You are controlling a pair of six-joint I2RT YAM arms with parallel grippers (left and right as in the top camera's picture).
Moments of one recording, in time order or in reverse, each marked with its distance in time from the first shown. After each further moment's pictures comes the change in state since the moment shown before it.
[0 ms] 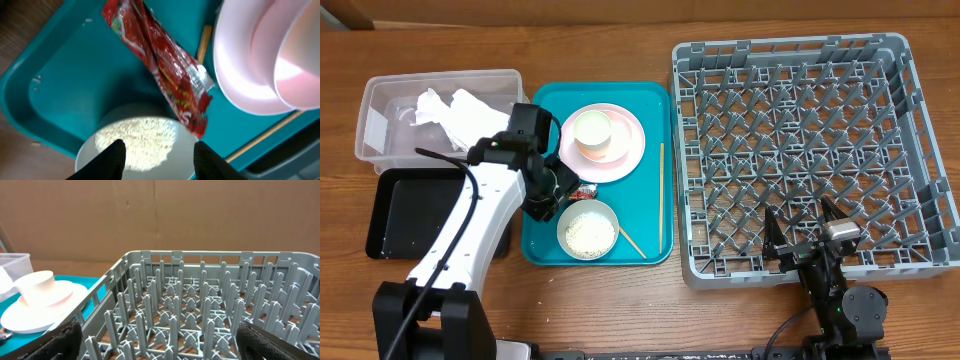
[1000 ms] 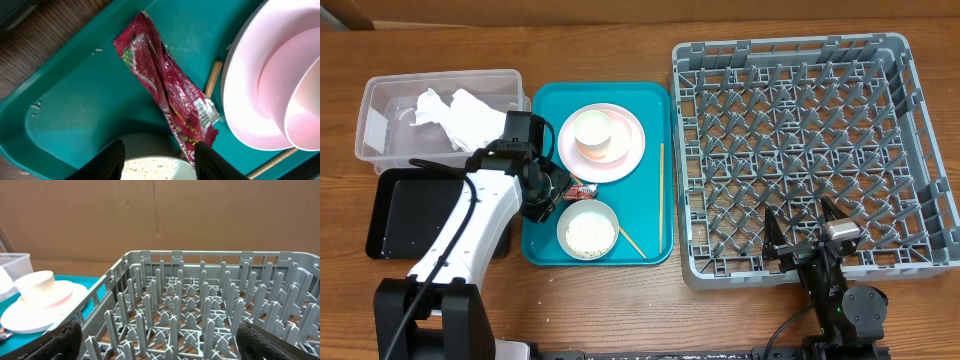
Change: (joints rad) left arm 0.031 0.000 -0.083 0.132 -0.048 -0.040; right arm 0.000 0.000 0.000 0.000 0.000 0.001
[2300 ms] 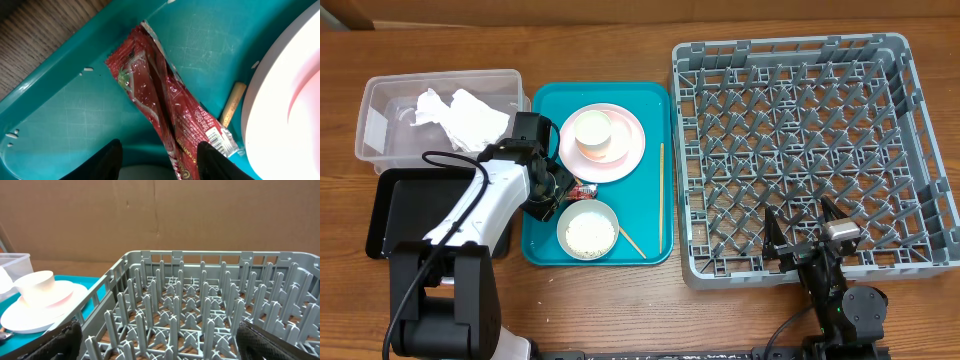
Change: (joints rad) left arm 0.000 0.124 -0.004 0.074 -0.014 0.000; right arm 0.000 0.000 0.000 0.001 0.001 0.000
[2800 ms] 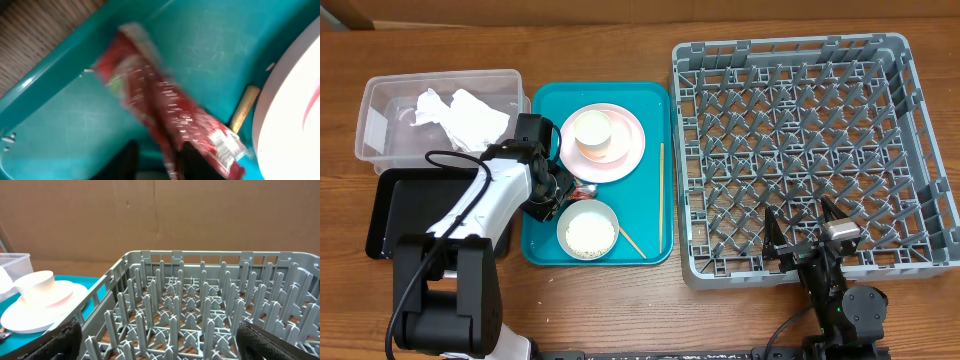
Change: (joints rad) left arm -0.001 0.026 -0.003 0.006 0.000 -0.003; right arm 0.000 0.000 0.000 0.000 0.000 0.000
